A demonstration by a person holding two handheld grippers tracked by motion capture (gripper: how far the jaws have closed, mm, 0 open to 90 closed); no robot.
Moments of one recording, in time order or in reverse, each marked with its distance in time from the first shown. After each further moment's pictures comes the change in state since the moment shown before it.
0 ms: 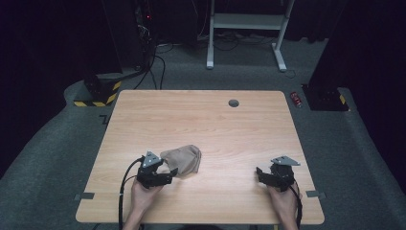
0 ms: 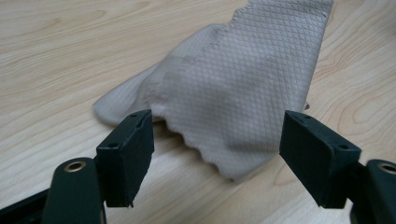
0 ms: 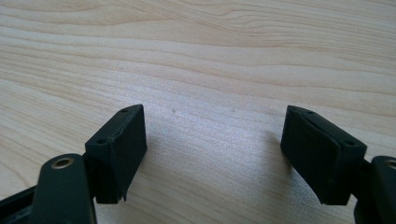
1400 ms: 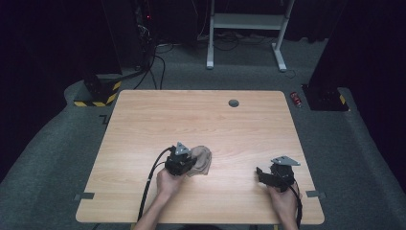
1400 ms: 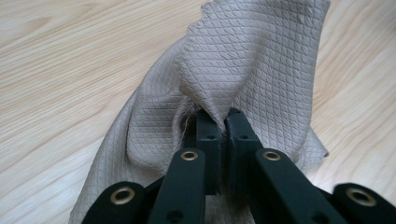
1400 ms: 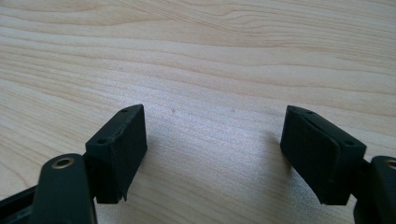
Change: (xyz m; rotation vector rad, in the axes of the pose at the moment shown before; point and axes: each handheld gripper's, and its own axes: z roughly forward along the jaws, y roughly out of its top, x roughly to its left) left arm -0.037 0.039 0.071 0.071 -0.089 0.065; right arm 0.000 0.000 0.000 0.000 -0.001 0.000
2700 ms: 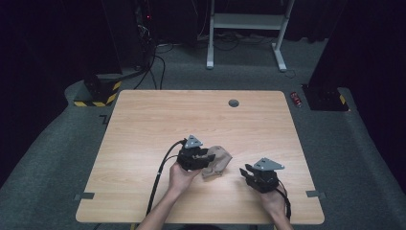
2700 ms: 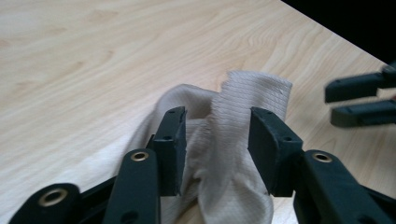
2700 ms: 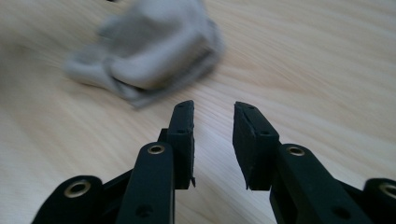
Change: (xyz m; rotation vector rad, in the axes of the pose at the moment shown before) left arm -0.028 0.043 -0.010 -0.095 -0.099 -0.003; right arm 0.063 0.021 -0.024 -0.097 0.241 -0.228
